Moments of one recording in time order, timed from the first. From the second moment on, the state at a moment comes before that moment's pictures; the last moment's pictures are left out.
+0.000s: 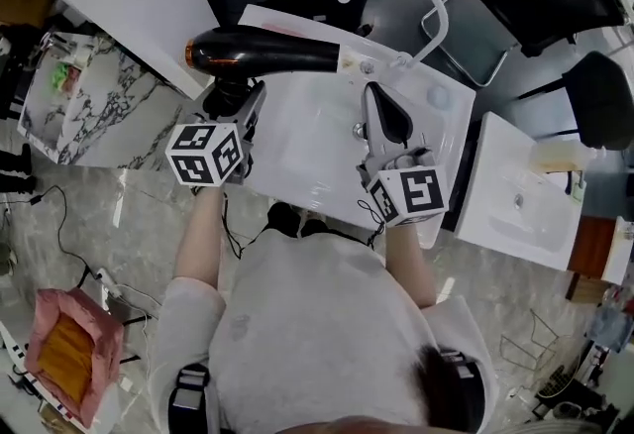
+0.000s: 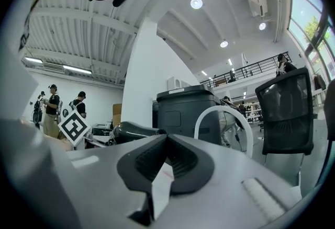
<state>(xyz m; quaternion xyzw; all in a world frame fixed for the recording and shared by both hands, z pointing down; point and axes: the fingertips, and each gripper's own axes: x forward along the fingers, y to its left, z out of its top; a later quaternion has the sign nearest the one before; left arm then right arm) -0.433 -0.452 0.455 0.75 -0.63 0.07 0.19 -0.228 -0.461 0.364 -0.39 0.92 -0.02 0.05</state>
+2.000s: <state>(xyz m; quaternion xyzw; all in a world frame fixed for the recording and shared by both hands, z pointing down) -0.433 -0.580 0.671 0.73 -0.53 0.25 0.35 -0.212 -0.500 0.404 -0.56 0.83 -0.04 -0.04</state>
